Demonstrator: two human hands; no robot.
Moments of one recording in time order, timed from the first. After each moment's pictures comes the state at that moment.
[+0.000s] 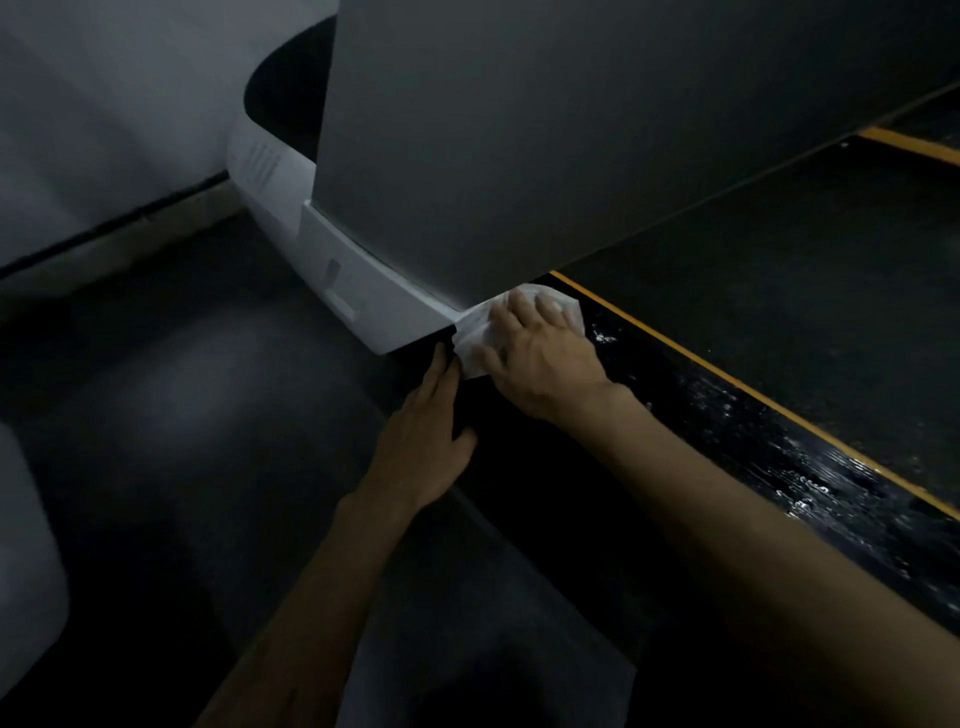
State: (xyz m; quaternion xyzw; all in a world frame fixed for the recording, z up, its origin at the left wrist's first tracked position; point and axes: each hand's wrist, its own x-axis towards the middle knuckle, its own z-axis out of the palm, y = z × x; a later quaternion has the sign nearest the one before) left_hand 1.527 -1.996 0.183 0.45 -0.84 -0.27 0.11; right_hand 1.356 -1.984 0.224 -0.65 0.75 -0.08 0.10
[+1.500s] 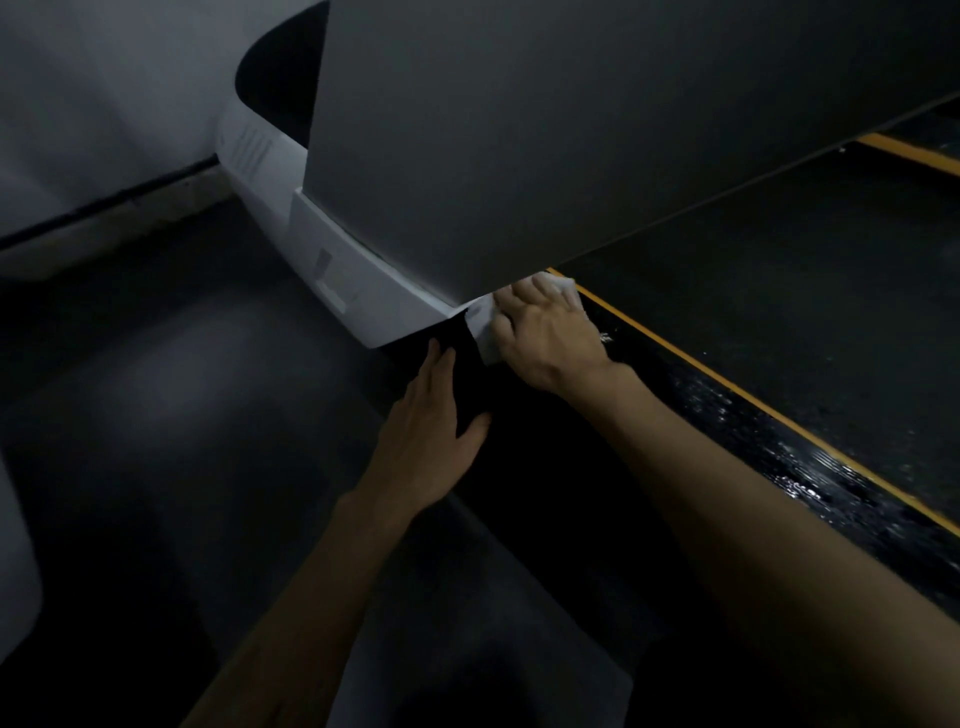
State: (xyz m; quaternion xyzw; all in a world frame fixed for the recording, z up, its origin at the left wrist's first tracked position) left_hand 1.515 -1.990 0.177 0.48 -0.82 -0.26 0.14; right_hand 1.334 -2.003 0.225 -0.66 0.74 -0.07 0.07
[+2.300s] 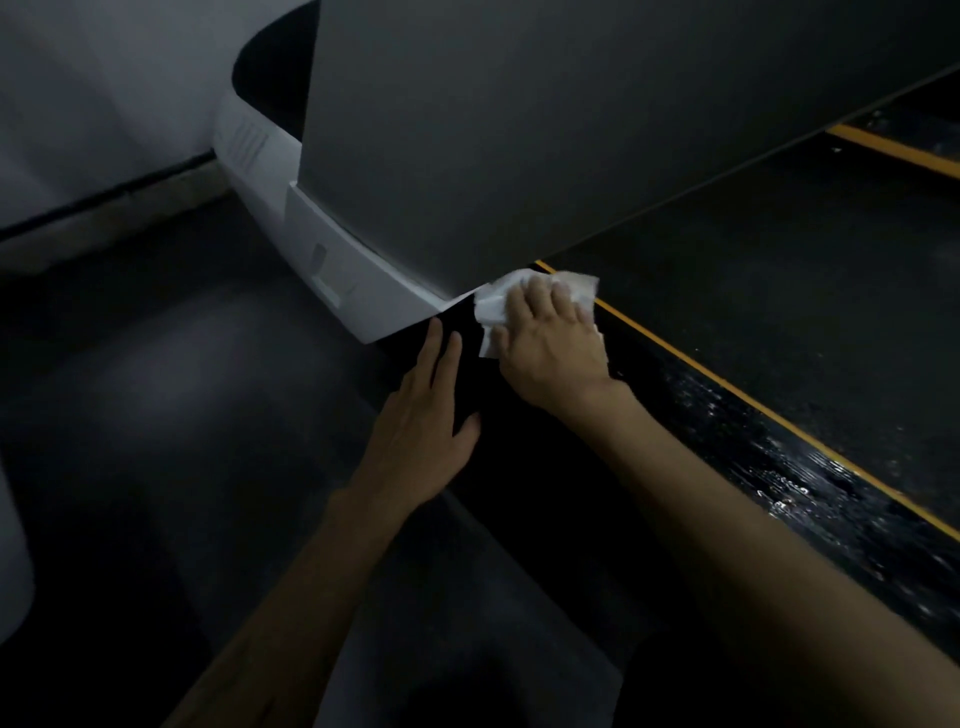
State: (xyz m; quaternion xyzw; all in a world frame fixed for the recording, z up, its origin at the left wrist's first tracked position) left_hand 1.515 -1.982 0.183 0.45 -0.86 -0.21 0.15; right_hand 1.340 -1.983 0.218 -0.61 0.79 -0.03 0.08
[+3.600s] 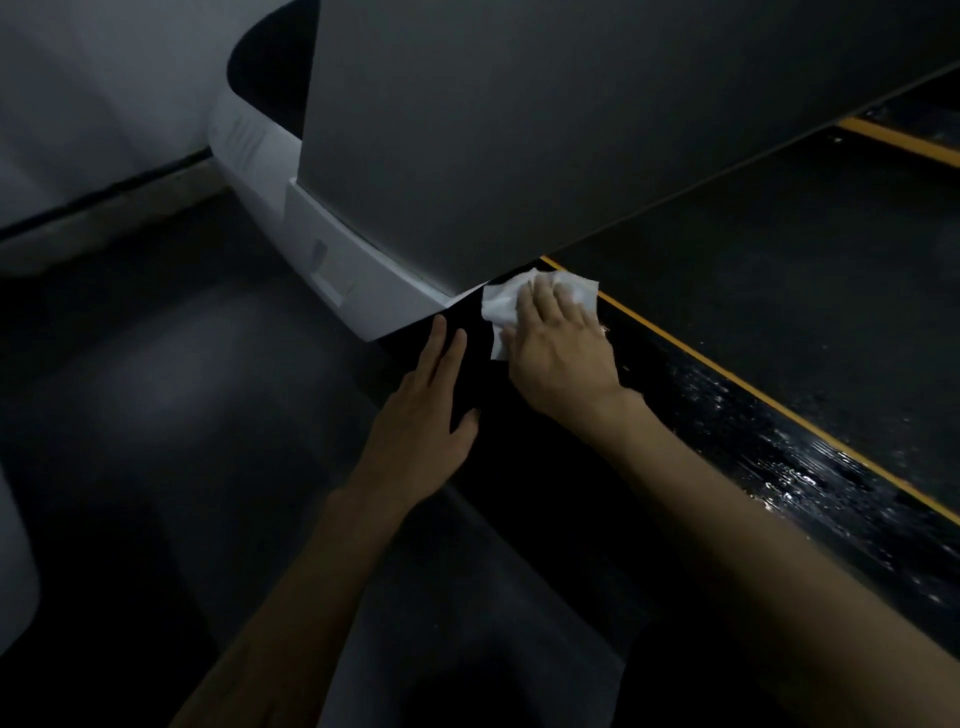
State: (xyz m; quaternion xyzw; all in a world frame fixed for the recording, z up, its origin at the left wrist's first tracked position) left_hand 1.523 -1.985 0.185 0.43 -0.86 -0.24 0.15; right_hand 1.341 -1.975 0.208 -0.62 0.78 -0.06 0.06
